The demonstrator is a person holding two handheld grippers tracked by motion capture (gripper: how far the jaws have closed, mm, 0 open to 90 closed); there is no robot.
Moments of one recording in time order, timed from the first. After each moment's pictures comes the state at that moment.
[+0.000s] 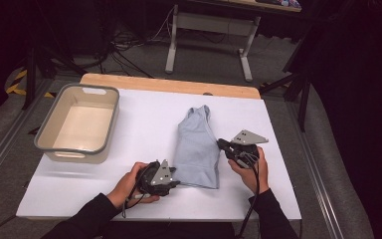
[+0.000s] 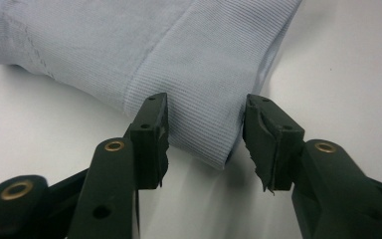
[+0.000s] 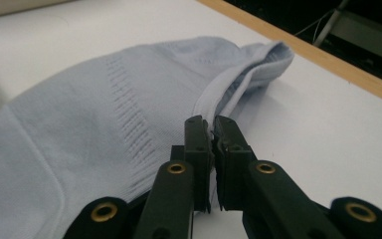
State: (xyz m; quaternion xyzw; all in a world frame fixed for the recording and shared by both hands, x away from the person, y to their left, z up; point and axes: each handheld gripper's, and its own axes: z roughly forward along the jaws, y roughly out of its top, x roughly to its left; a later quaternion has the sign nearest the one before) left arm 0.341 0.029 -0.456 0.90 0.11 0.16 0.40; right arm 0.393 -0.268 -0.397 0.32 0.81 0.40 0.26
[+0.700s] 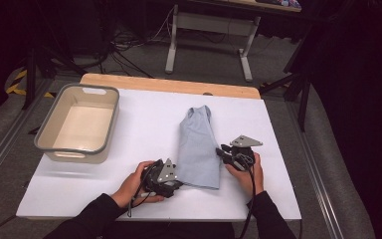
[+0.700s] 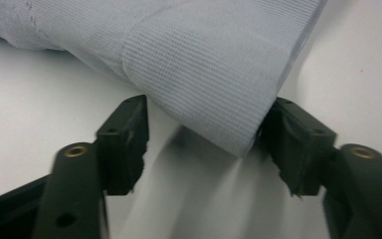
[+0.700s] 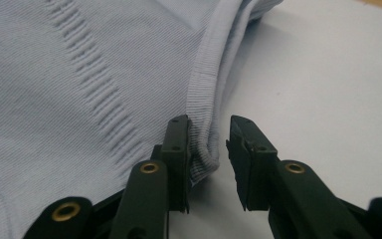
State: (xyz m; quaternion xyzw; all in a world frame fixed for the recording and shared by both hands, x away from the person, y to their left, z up) left arm 0.350 0.017 -0.466 0.90 0.15 0.15 0.39; right arm 0.409 -0.278 -0.446 0.39 0.81 0.38 0.23
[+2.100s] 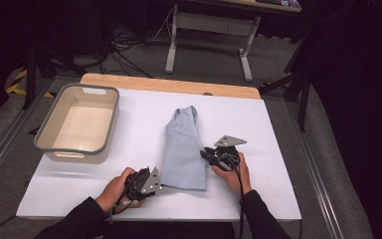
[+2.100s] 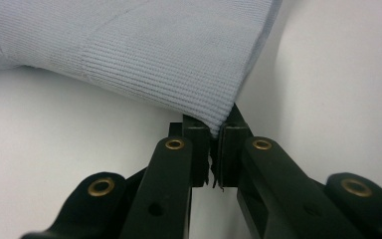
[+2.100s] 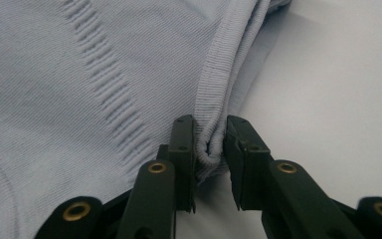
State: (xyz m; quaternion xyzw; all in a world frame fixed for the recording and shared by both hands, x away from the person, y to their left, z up) left arm 0.327 0.059 -0.464 0.92 0.09 0.17 0.35; right arm 0.413 -0.237 -0.454 0.36 0.82 0.40 0.18
